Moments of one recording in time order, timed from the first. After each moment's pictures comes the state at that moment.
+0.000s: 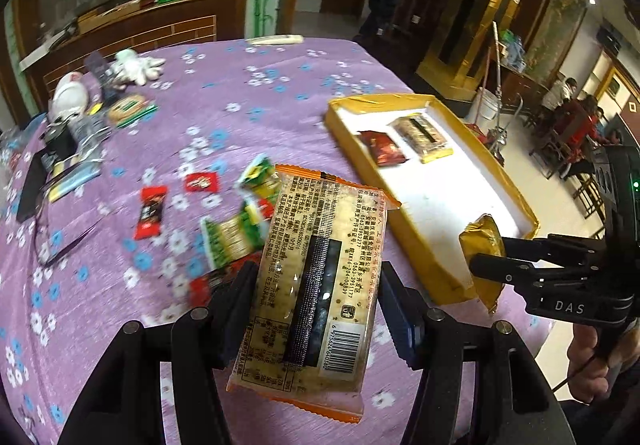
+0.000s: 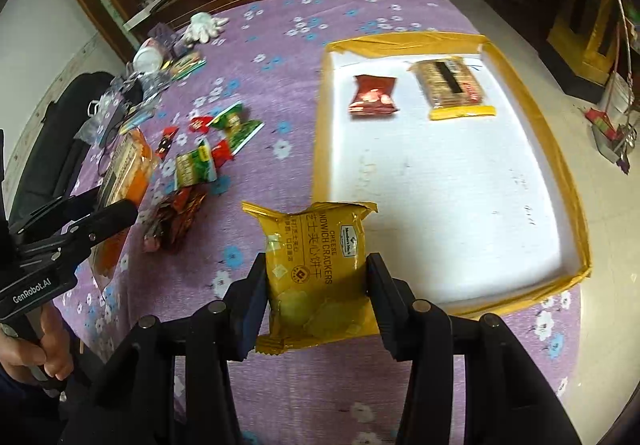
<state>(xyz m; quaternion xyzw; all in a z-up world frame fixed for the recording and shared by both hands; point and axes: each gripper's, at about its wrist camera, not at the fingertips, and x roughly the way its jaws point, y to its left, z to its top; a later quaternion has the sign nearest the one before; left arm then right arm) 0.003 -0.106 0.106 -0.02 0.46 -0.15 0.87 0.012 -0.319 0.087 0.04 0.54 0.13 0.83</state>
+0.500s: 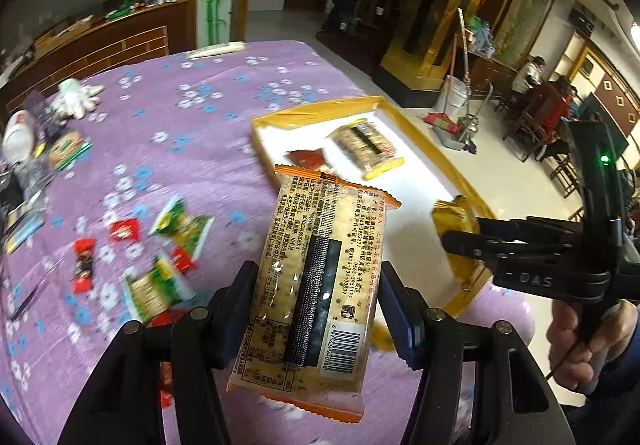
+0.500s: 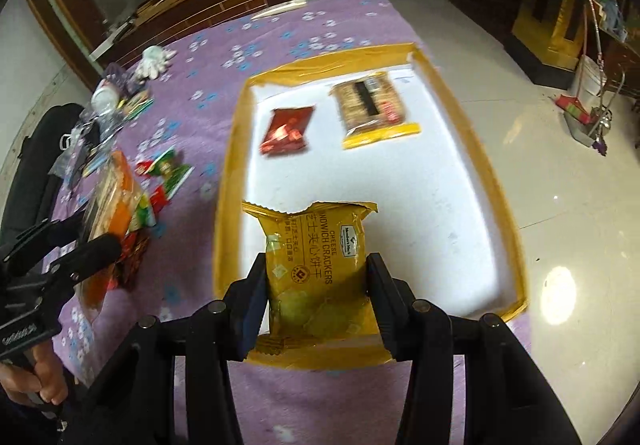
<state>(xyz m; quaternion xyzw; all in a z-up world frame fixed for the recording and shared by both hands) 0.040 -0.183 0.116 -0.01 0.47 -0.21 0.86 0.051 -0.385 0.091 0.05 0.53 0.07 0.85</state>
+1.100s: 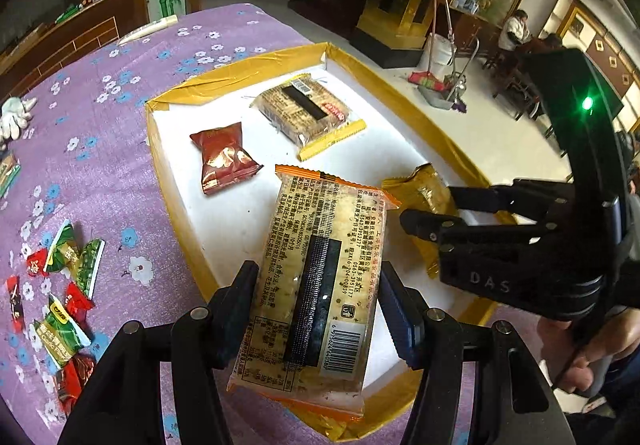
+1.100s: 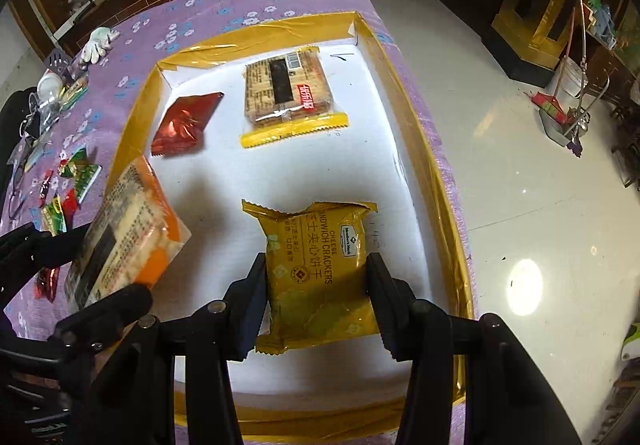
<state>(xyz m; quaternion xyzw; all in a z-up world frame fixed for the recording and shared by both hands) 0.070 -0.279 0.061 0.05 0.51 -0.24 0.83 0.095 -0.428 0.041 0.00 0.56 0.02 0.83</state>
